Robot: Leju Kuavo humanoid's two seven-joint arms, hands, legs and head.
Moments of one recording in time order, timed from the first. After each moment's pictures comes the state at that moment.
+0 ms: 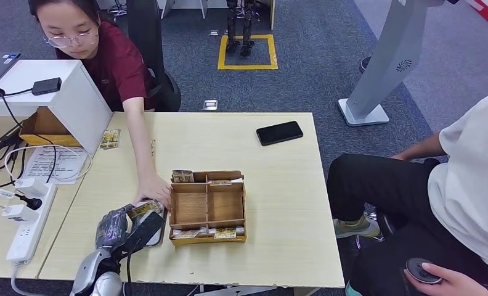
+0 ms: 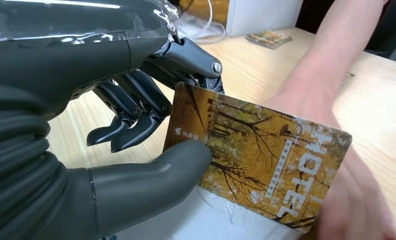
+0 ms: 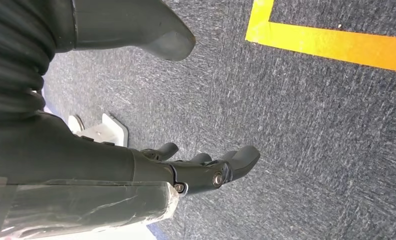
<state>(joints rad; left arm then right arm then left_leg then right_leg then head) 0.01 0.03 0.00 -1.28 -0.98 0.16 0.01 -0.04 0.05 -0.75 -0.20 1.23 -0.20 -0.22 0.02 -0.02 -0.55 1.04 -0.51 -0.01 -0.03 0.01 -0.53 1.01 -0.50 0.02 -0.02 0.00</state>
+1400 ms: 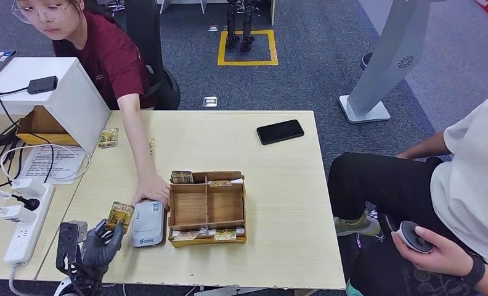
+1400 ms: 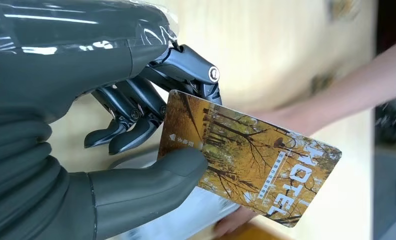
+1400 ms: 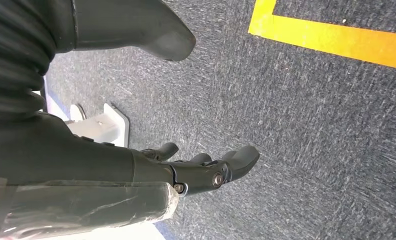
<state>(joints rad) 0.13 0.01 0.19 -1.43 0.03 -0.08 -0.22 -0.04 0.06 -0.77 -0.20 1.29 -0.22 -0.22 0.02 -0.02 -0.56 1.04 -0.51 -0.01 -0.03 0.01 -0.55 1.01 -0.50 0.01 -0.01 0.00</state>
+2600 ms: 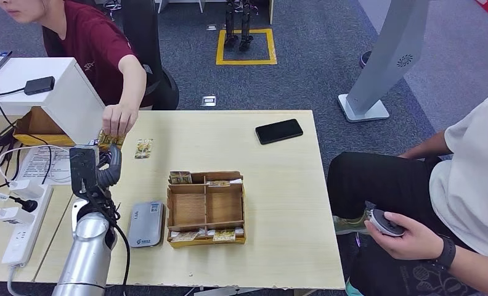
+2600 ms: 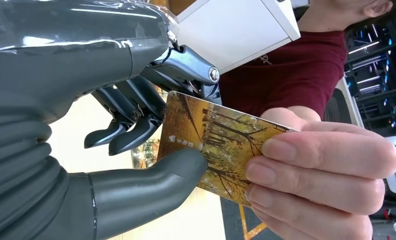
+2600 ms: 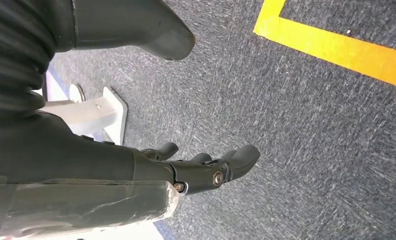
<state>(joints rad) -0.30 -0.01 0.09 -1.31 -0.27 0.30 -0.28 -0.05 0.07 -0.76 -0.20 1.39 -0.18 -0.21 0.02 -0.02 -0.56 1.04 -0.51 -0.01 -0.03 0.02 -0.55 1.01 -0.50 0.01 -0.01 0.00</state>
